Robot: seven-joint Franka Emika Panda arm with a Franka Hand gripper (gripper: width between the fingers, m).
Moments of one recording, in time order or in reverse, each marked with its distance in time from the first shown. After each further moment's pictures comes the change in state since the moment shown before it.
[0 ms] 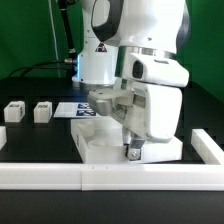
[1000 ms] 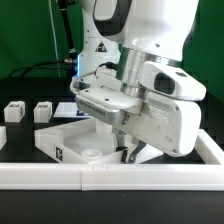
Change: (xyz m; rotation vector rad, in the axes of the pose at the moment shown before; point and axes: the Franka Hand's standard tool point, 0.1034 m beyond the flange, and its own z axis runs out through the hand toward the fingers) arm 0.000 0.008 0.003 0.075 -0.047 -0.559
